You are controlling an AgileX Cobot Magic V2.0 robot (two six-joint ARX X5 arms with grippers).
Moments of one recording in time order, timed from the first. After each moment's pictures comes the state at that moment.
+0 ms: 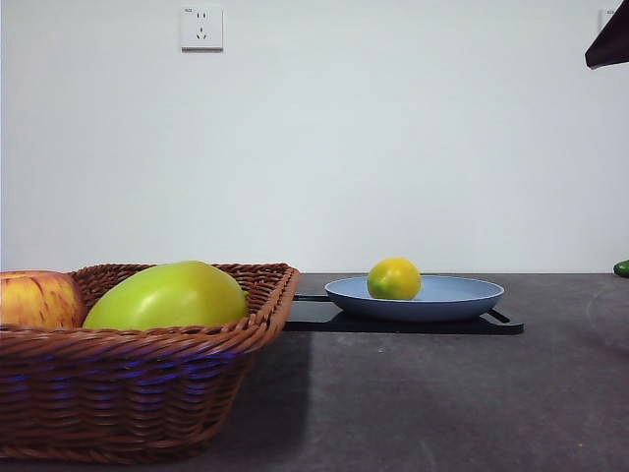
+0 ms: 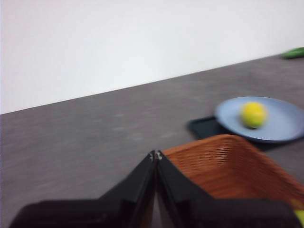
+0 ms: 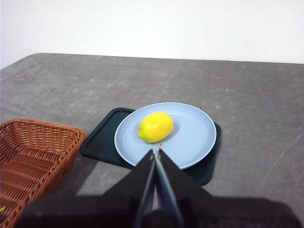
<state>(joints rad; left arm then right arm) -0.20 0.15 0.46 -0.43 0.02 0.08 0.54 0.51 0.45 -0.15 0.19 0.09</state>
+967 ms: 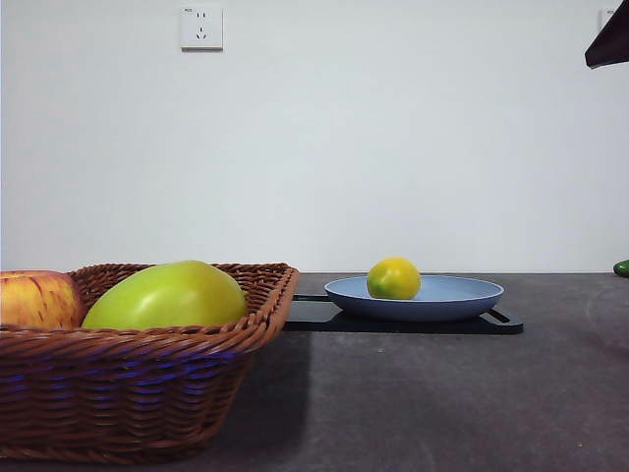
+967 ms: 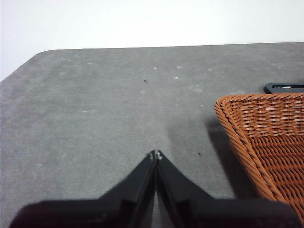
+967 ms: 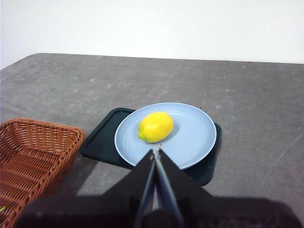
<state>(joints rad) 0.00 0.00 0.02 -0.19 0.00 0.00 0.54 0.51 0.45 -0.15 0.19 0.09</state>
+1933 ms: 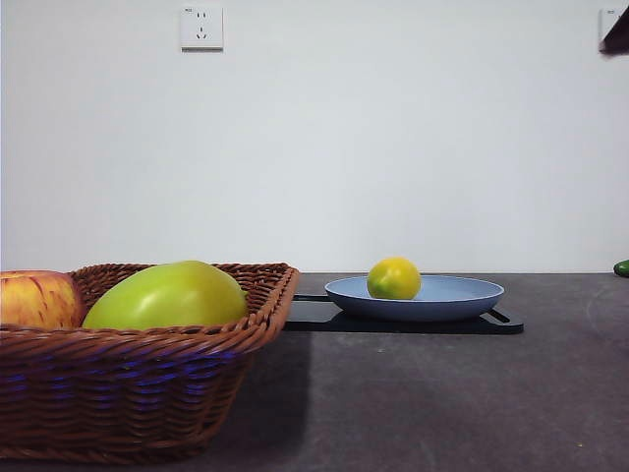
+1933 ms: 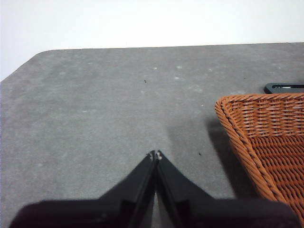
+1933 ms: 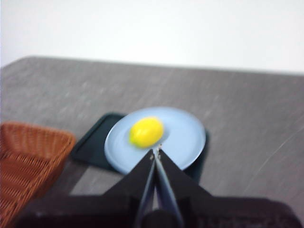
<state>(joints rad) 0.00 0.00 0.02 -0.19 0.00 0.00 0.53 0.42 0.45 -0.18 0.23 0.04</state>
